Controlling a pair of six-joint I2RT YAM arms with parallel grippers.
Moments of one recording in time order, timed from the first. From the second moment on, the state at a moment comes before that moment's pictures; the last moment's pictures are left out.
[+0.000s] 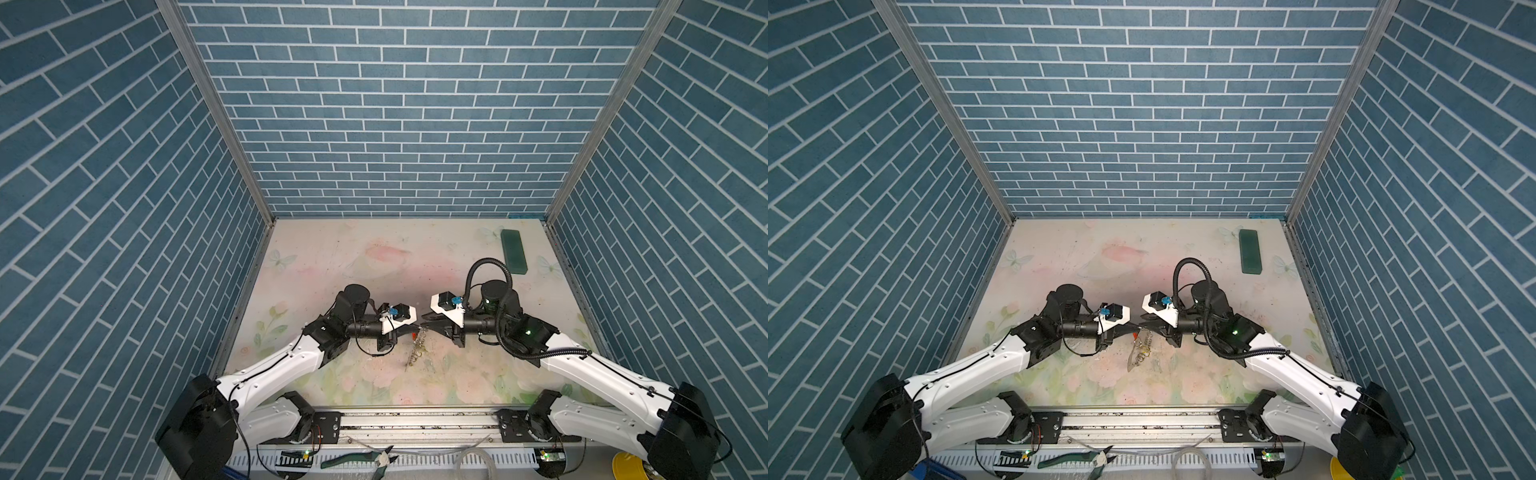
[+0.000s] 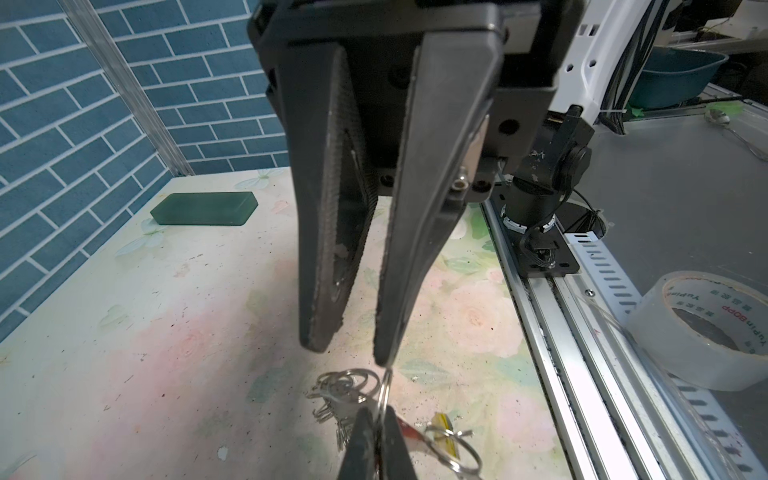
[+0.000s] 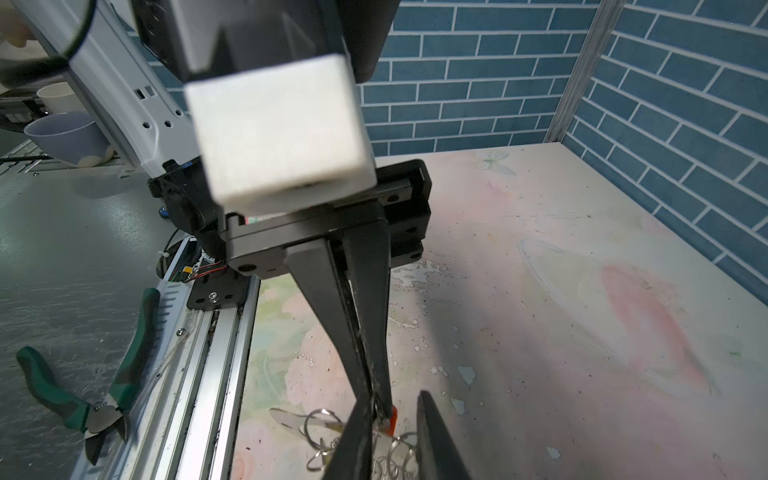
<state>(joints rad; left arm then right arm) -0.69 1.13 0.59 0.08 0.74 0.44 0.80 1.06 0.70 -0.08 -0.63 -0.30</state>
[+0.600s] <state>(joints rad) -0.69 1.13 0.60 0.06 0.74 0.46 0.82 1.13 0.72 -0.19 -0.64 -0.32</state>
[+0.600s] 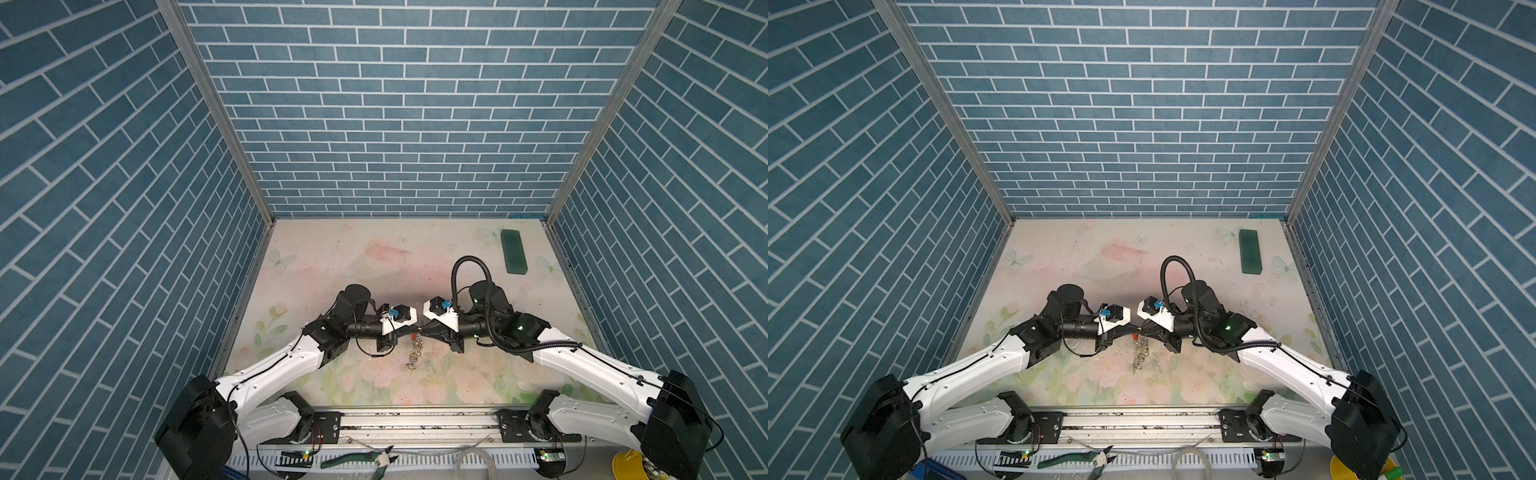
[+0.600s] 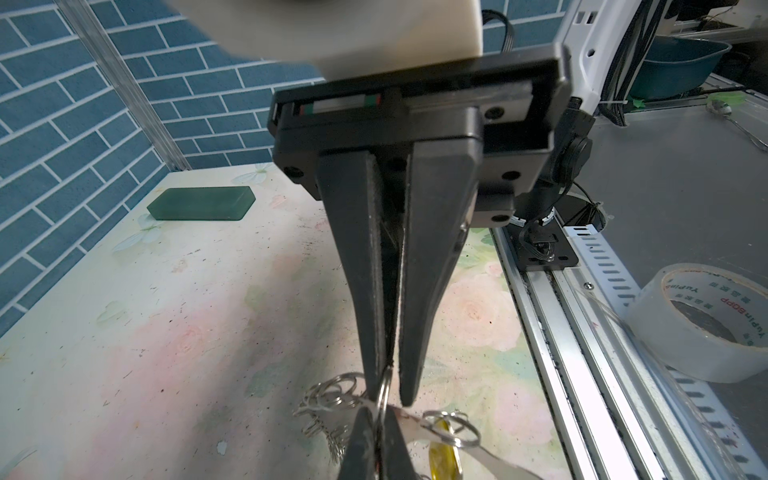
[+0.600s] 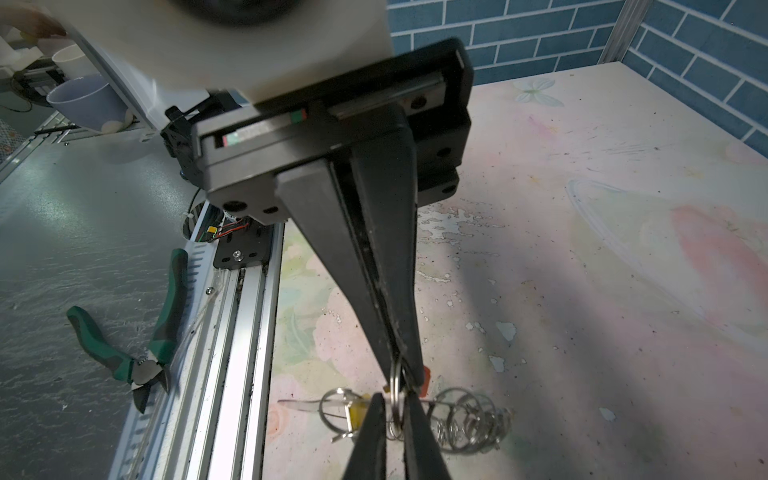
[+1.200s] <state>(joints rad) -0.66 1.10 0.56 0.18 0.74 0.37 0.82 1.04 0.62 0.01 -0.61 -0.28</state>
